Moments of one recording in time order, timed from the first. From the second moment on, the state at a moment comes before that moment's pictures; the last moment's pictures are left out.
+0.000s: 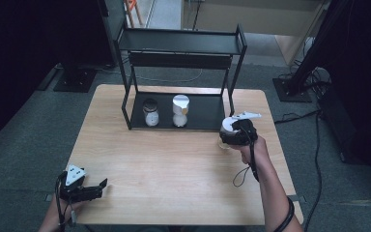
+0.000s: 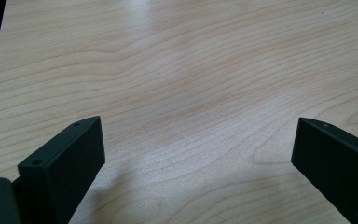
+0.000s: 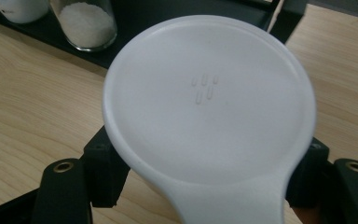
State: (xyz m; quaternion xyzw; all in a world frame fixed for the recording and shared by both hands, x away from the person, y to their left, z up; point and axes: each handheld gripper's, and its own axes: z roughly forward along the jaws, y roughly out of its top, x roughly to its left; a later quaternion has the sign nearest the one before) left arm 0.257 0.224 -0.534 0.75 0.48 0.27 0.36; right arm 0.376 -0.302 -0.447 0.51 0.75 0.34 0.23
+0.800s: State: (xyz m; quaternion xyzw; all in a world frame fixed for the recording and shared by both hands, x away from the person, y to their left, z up) left arm 0.256 0.224 -0.534 0.75 0.48 0.27 0.37; right arm 0.412 -0.259 -0.438 0.50 0.76 0.34 0.22
